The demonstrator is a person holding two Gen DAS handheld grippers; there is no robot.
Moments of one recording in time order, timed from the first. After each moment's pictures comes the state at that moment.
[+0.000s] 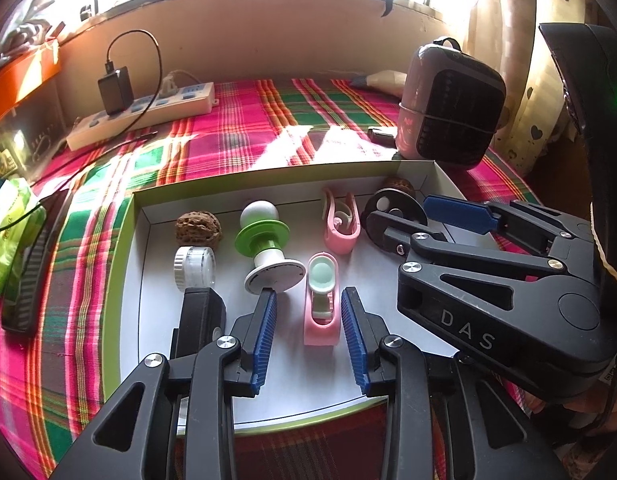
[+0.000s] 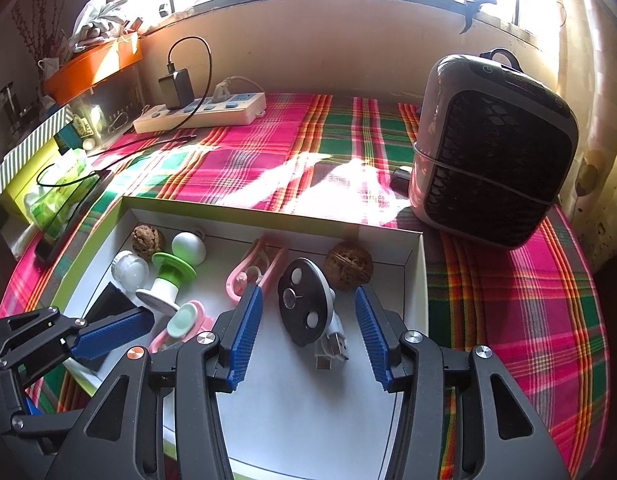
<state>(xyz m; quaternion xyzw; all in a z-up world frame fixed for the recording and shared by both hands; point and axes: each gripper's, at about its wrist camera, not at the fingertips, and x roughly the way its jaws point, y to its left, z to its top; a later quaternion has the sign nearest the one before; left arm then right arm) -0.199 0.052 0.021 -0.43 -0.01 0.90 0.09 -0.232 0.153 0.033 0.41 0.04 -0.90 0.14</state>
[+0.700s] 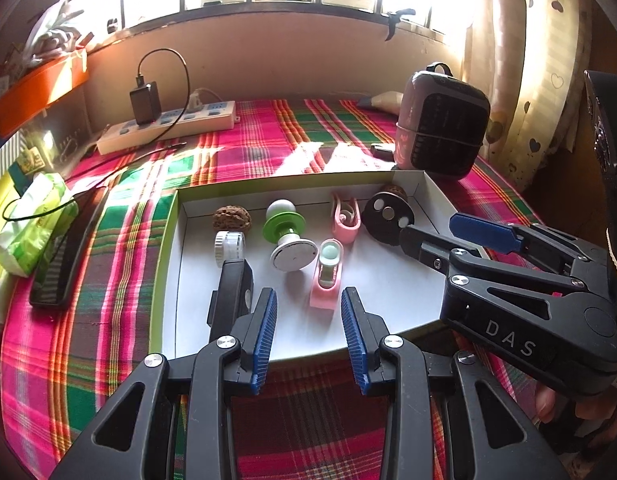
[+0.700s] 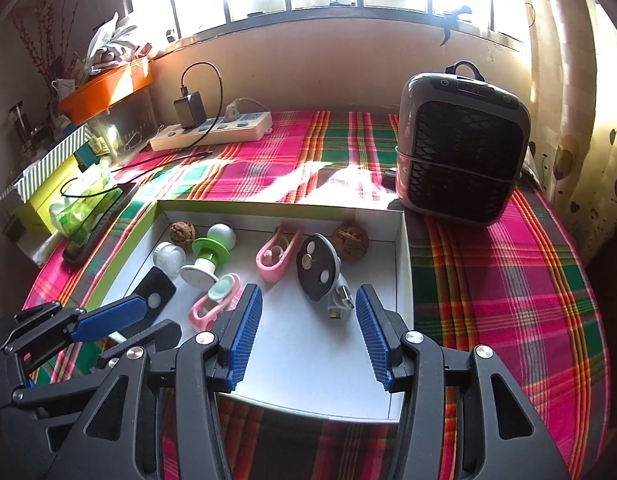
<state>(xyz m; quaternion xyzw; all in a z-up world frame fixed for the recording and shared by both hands) -0.158 0.042 0.041 -0.40 -0.01 0.91 0.07 -0.186 0.161 0.051 0.39 0.01 -0.91 0.14</state>
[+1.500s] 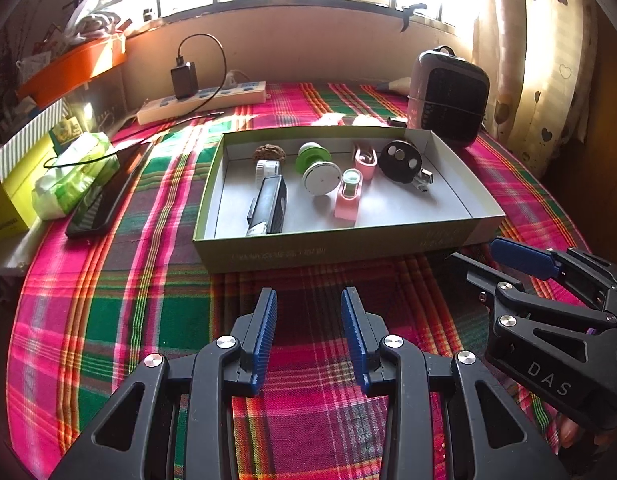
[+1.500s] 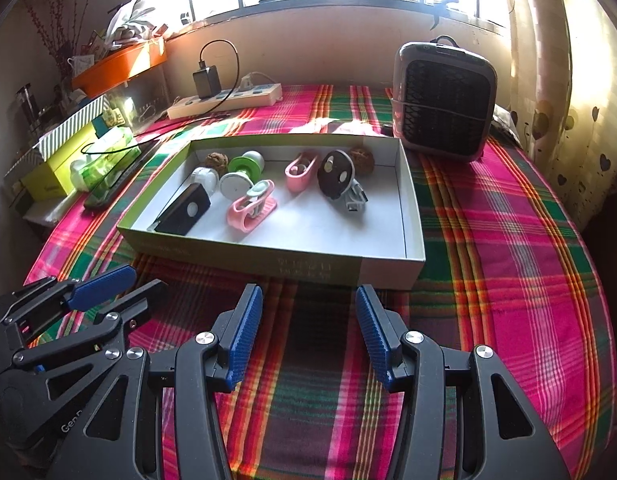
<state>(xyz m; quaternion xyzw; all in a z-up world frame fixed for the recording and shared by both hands) -0.094 0.033 0.023 -0.41 0.00 0.91 0.02 -0.113 0.159 0.031 0.41 0.02 -0.90 0.13</state>
